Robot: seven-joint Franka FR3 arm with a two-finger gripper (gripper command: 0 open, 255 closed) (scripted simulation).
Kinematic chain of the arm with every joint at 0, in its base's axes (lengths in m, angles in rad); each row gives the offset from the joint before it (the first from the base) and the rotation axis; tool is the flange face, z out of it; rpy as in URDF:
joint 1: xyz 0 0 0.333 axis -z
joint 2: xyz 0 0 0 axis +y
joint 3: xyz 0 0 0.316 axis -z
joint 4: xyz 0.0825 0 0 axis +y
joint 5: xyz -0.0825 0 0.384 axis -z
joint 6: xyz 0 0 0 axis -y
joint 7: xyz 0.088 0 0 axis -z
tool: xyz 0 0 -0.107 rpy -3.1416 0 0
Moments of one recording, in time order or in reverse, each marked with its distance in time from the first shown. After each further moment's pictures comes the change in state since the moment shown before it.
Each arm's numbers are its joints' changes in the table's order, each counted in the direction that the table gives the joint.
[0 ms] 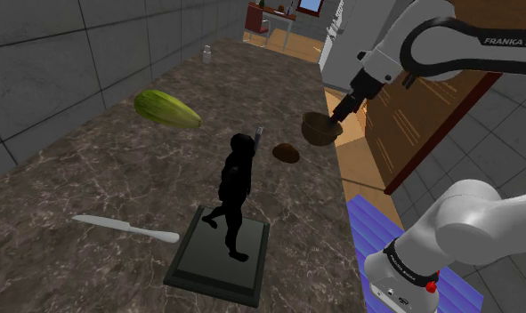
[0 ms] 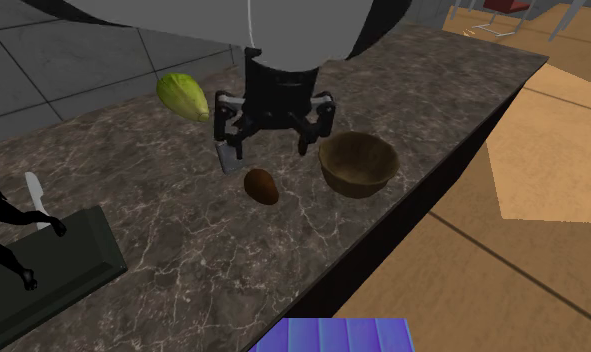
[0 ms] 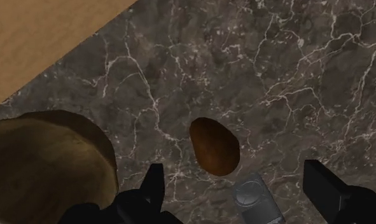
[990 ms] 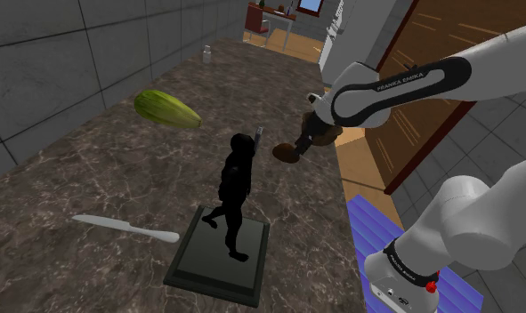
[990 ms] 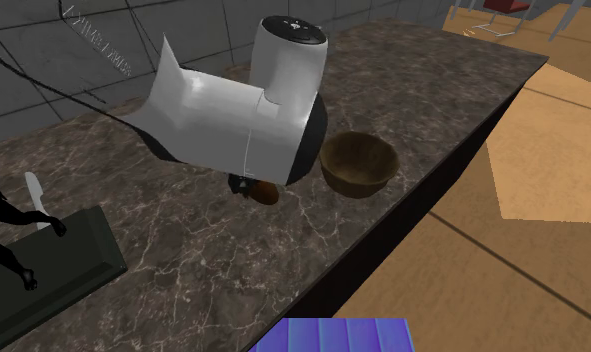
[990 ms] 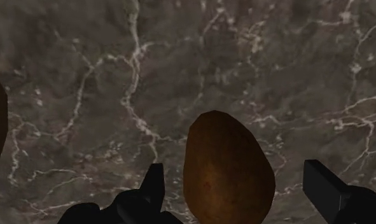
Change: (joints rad) arm -0.202 0.434 0.131 0.094 -0.143 0.560 -0.456
